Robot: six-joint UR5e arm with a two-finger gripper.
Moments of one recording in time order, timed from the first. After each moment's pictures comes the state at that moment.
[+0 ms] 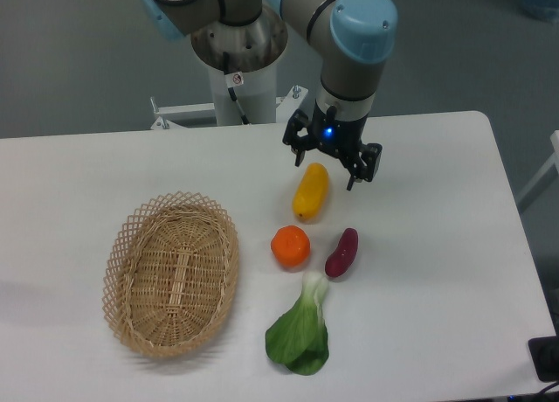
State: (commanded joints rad) arm 2.58 -1.63 -1.80 -1.26 1.45 1.12
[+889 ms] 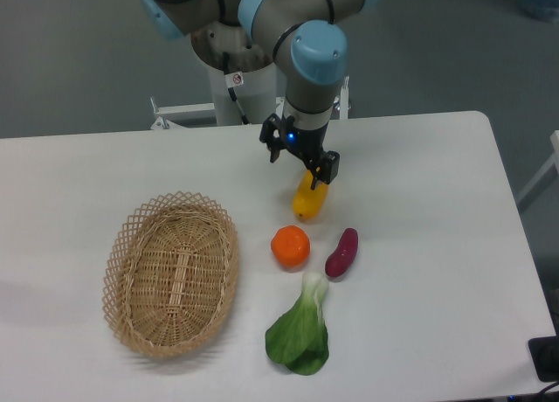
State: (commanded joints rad) arm 2.57 -1.64 -2.12 -0.92 1.46 1.19
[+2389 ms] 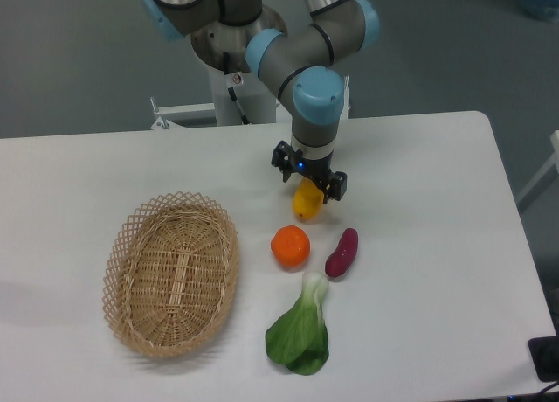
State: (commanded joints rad) arm 2.57 -1.77 -2.16 -0.77 1.55 1.17
